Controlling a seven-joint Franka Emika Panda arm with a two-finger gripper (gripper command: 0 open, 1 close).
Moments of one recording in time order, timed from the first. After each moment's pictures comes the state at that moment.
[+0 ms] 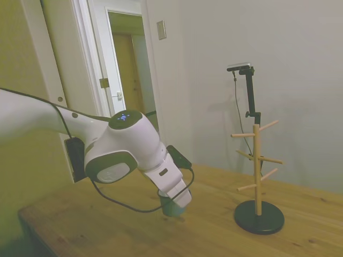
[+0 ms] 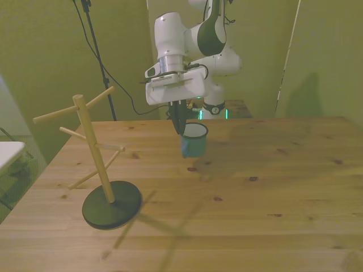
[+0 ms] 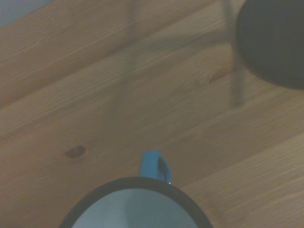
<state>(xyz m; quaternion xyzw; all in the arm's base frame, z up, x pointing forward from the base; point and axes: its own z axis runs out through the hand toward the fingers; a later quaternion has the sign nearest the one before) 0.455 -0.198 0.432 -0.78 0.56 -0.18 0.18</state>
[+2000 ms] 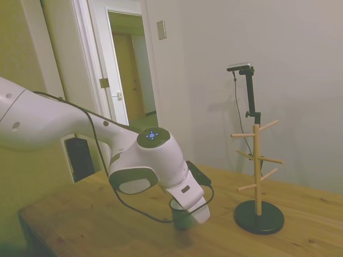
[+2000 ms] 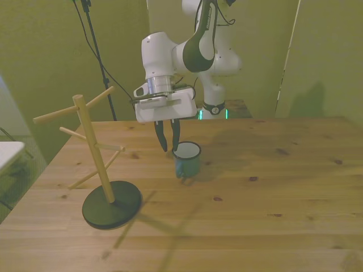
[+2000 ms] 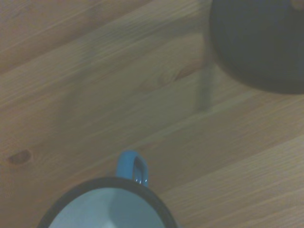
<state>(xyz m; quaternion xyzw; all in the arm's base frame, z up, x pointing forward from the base) 0.470 -0.239 0.409 -0.80 0.55 -0.17 0.16</state>
